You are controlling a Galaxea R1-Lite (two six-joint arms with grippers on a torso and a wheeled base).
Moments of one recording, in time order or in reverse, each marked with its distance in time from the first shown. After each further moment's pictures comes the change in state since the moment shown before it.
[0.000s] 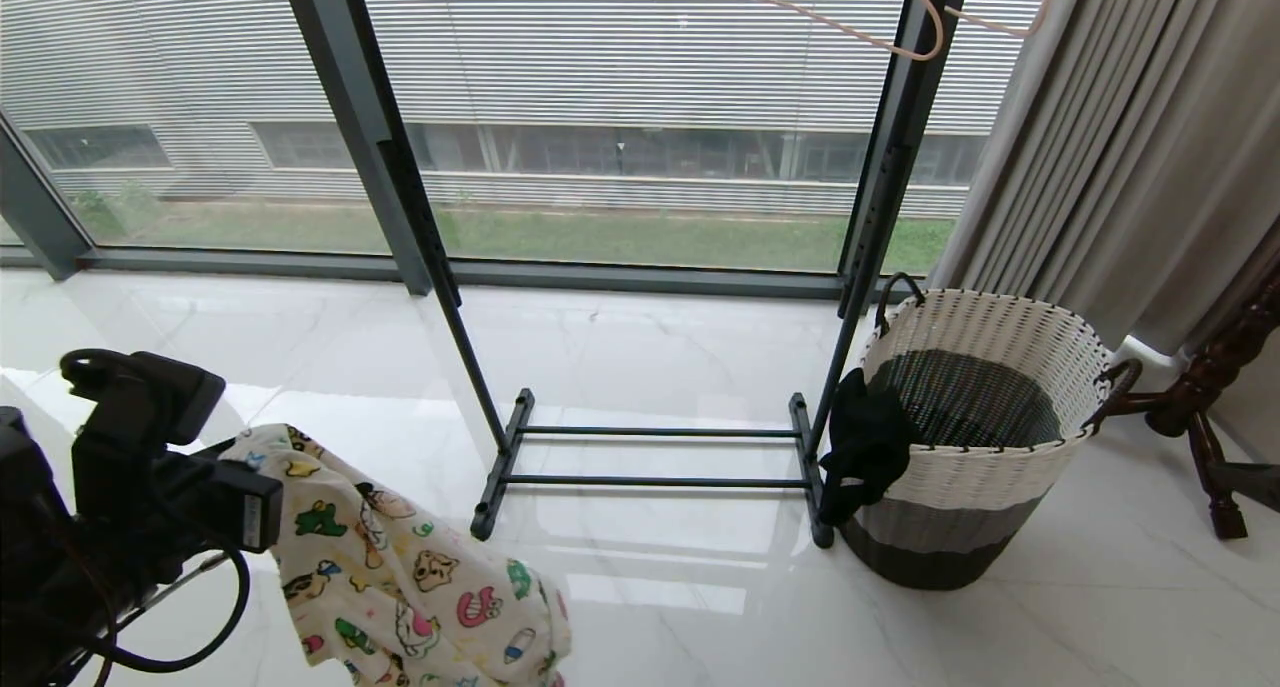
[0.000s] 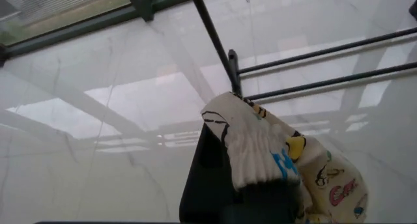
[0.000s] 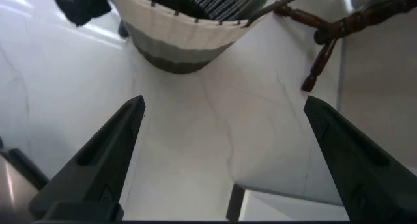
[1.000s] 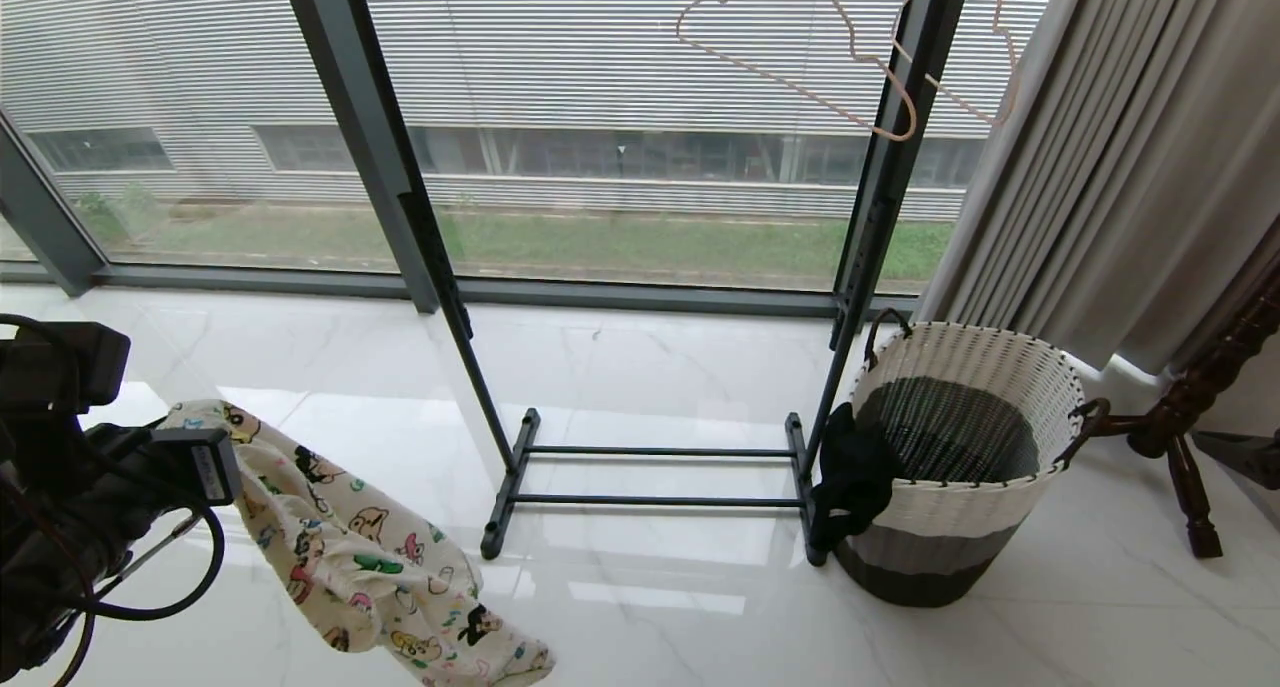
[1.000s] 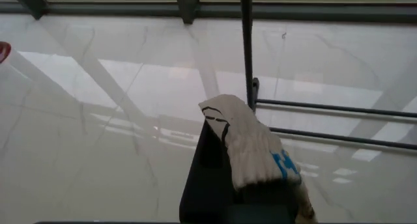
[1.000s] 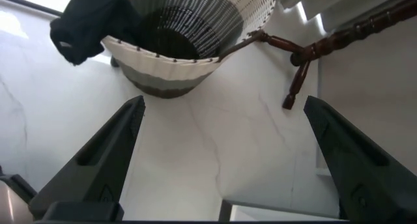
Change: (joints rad) left arm 0.037 -0.007 -0.055 0.000 0.153 -0.225; right arm -0.005 0.027 0.038 -0.144 0.002 0.001
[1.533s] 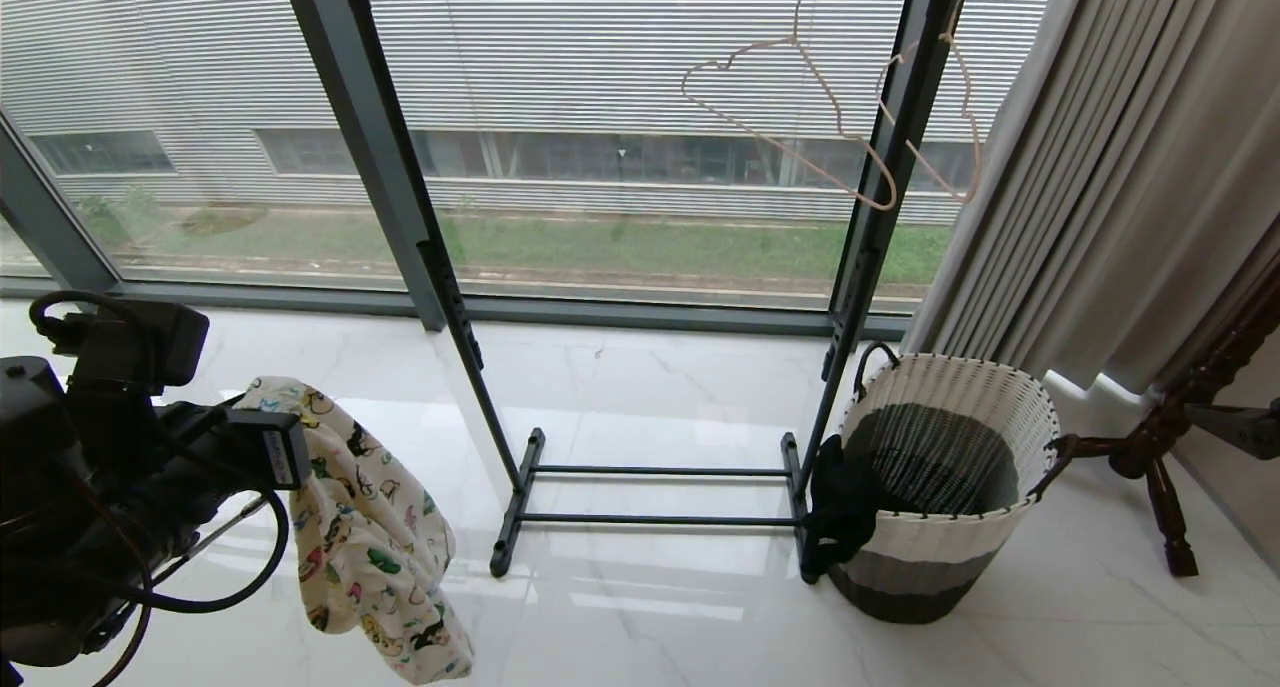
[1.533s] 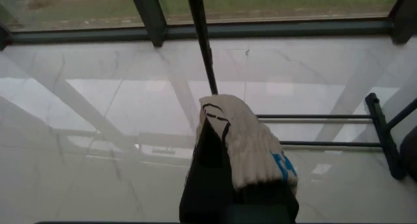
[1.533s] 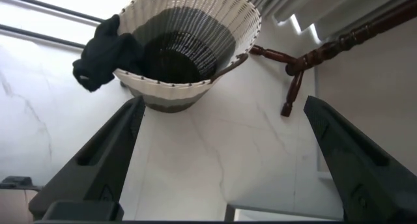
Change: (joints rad) left arm -0.181 0.023 -0.040 0.006 0.039 0.000; right arm 0.017 0.020 -0.045 -0.001 0.002 0.070
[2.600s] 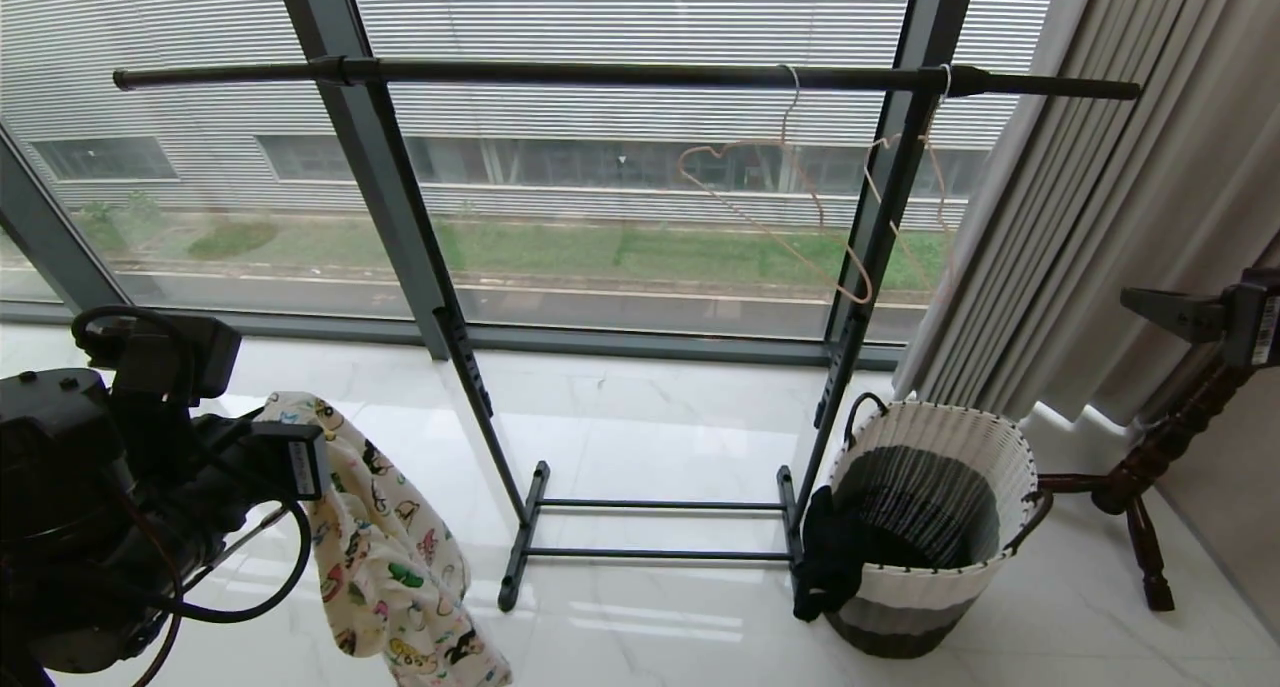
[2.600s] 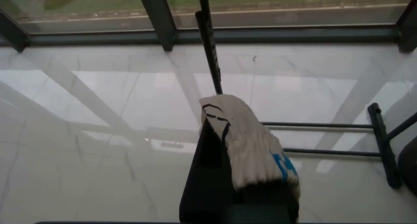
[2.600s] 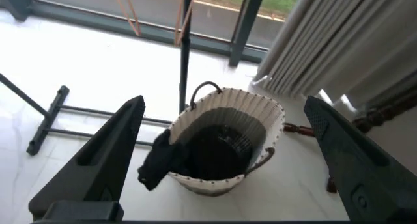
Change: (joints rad) left arm -0.051 0.032 0.014 -0.008 0.089 -0.003; right arm 0.089 0.089 -0.032 -0.309 0.103 0.225
